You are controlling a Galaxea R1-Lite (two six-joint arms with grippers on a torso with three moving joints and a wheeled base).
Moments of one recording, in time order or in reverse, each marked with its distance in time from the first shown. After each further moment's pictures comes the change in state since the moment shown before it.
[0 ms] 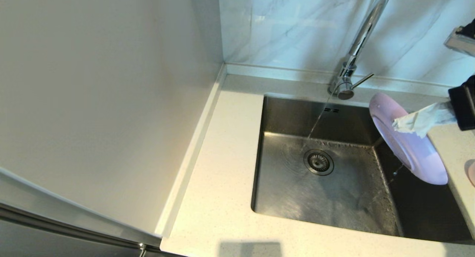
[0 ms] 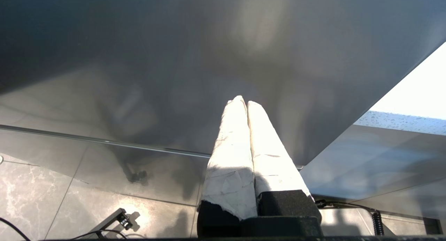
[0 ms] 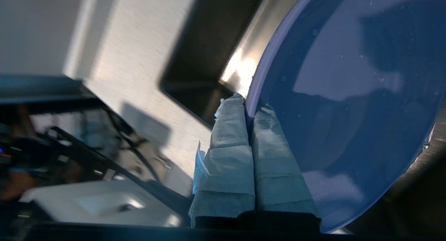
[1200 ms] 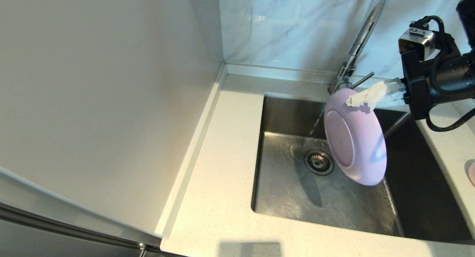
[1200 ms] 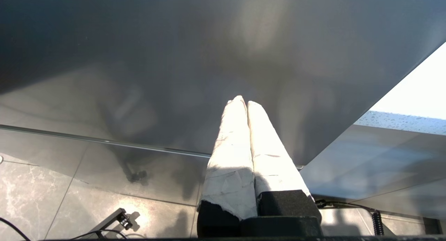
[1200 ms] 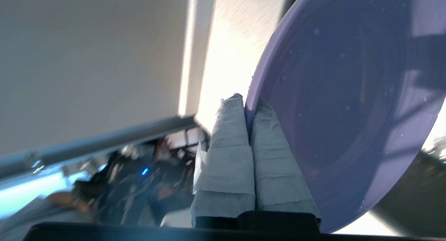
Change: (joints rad) left arm 0.000 0.000 0.000 0.000 0.000 0.000; right arm 0.031 0.206 -0.143 -0.110 0.288 0.442
